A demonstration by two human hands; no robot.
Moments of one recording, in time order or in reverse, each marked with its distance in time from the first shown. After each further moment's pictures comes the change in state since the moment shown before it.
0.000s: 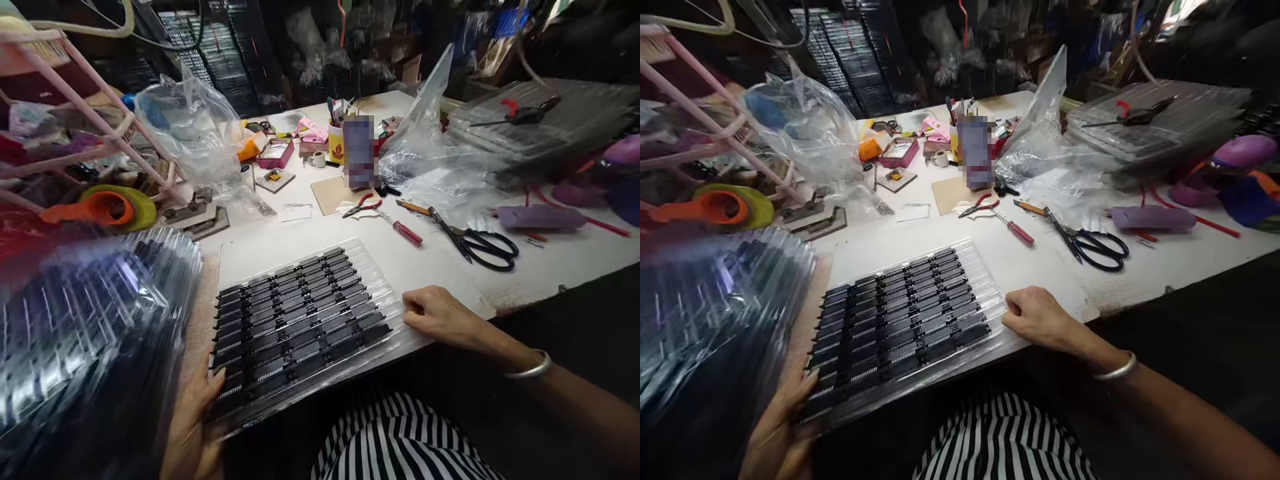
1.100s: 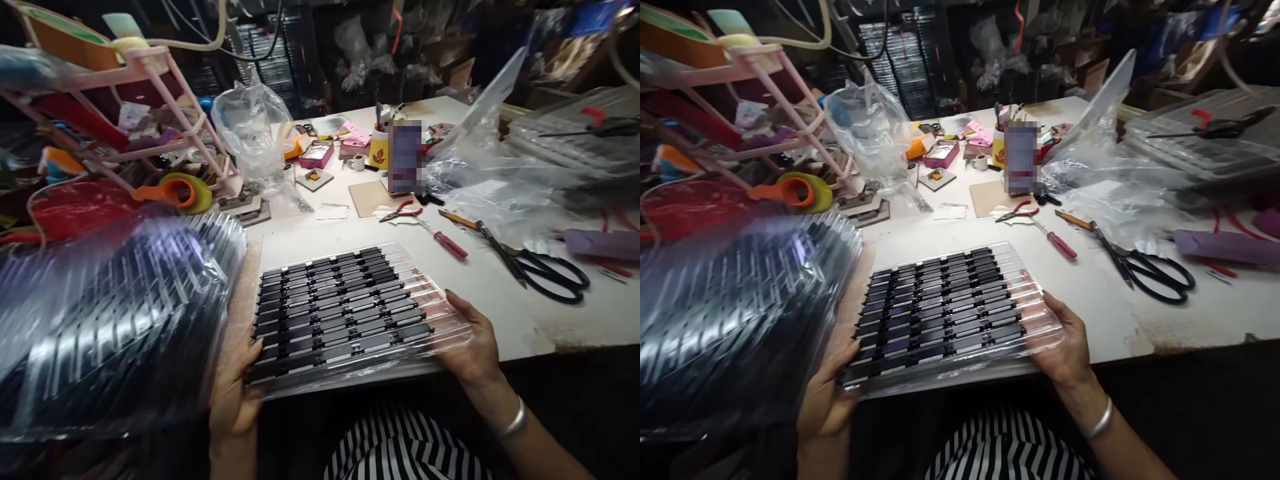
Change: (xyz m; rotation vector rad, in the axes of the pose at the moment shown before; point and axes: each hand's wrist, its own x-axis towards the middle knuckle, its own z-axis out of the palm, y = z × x) left_hand 0.010 0.003 0.002 -0.207 -0.082 -0.131; right_hand 0.012 -0.035 0.040 2.192 0.148 0.230
